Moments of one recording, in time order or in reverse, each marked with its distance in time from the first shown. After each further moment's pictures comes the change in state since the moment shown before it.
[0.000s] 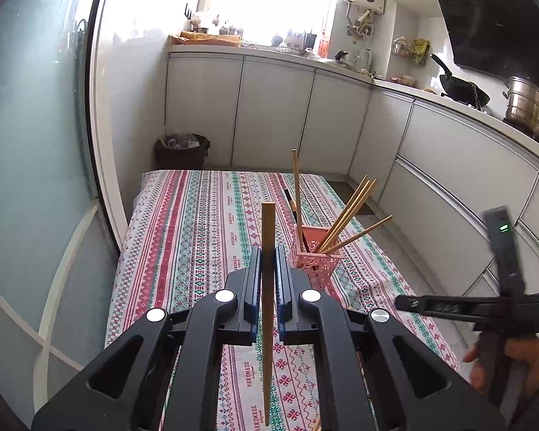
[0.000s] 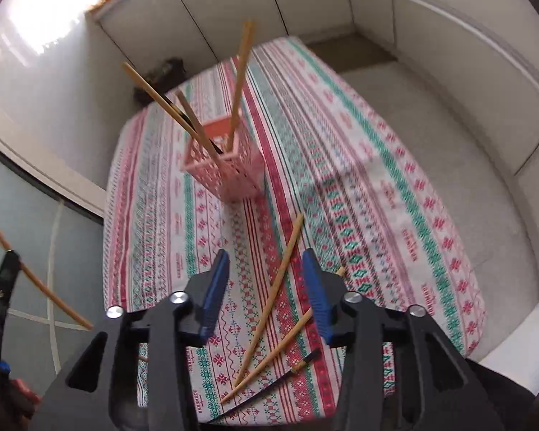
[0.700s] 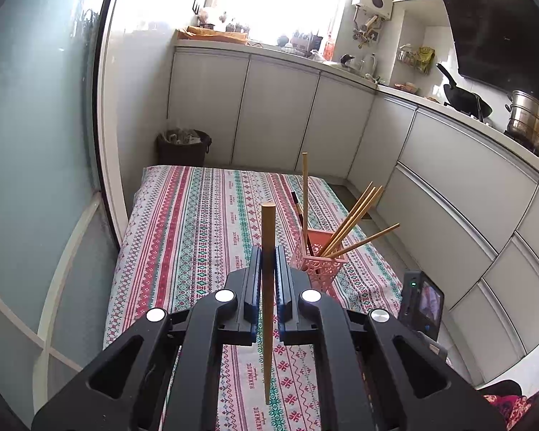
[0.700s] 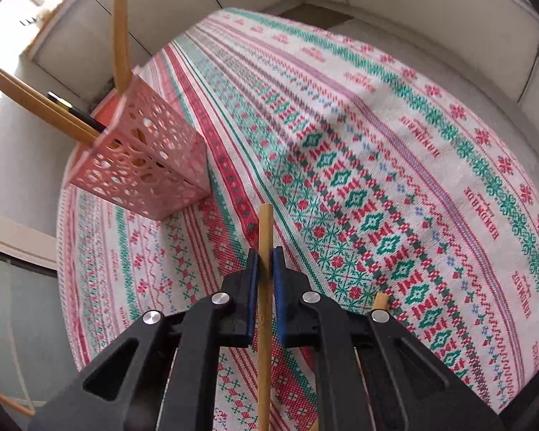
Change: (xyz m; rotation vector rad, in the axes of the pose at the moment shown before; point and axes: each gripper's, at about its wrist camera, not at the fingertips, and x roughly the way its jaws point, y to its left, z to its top) left arm -0.001 0.018 0.001 -0.050 -0.002 -0.021; right arm 0.087 -0.032 -0.028 0.225 -0.108 -0.002
